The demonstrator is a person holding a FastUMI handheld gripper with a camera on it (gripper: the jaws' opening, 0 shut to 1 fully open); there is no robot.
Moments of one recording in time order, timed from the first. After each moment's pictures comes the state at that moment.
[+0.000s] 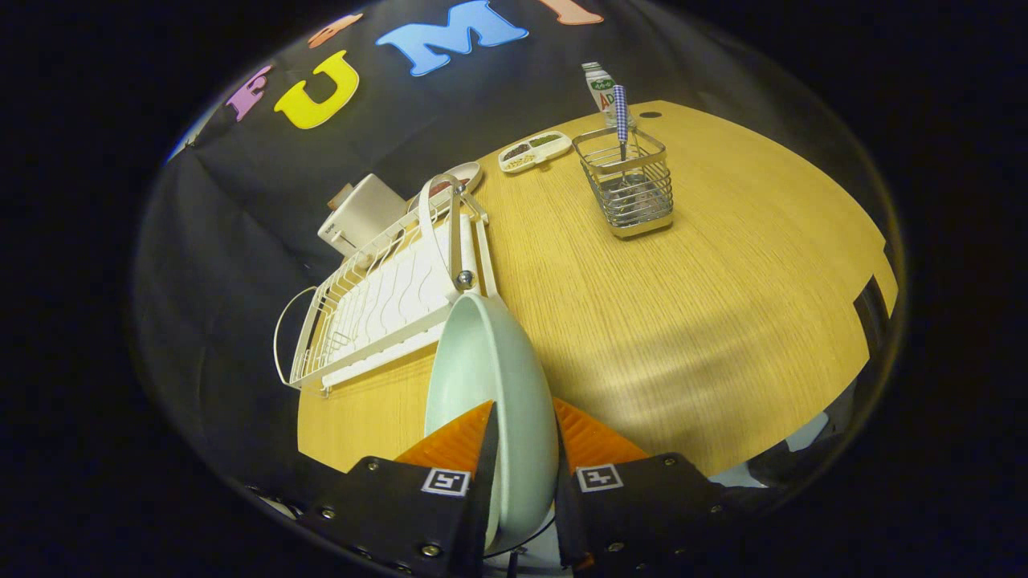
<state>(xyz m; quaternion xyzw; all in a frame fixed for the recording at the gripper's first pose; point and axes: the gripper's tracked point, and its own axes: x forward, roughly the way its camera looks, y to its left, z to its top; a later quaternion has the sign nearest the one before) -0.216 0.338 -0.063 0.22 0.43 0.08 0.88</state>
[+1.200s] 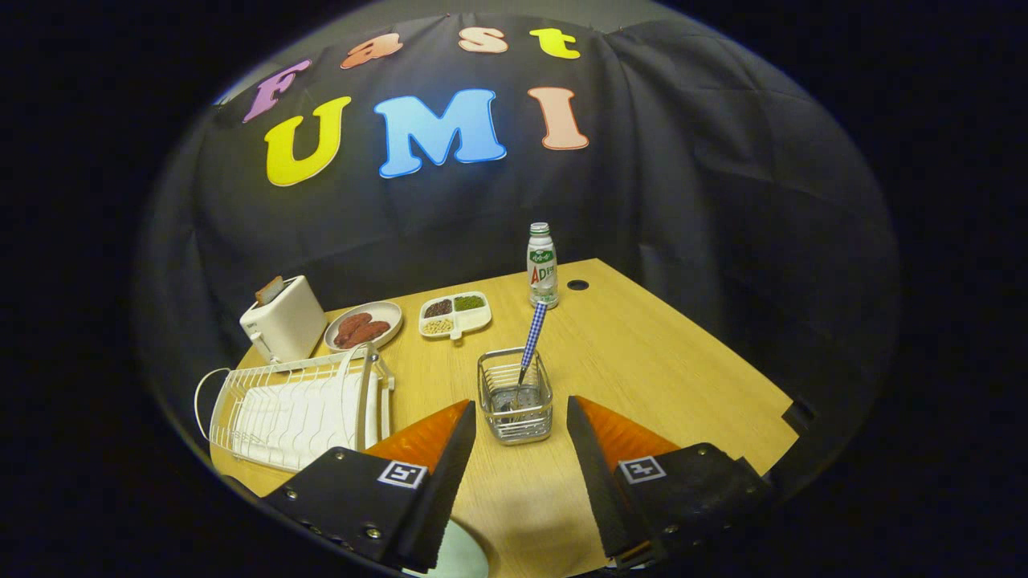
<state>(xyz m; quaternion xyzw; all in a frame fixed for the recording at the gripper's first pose) -0.093 0.201 0.063 0.06 0.22 -0.10 0.97</state>
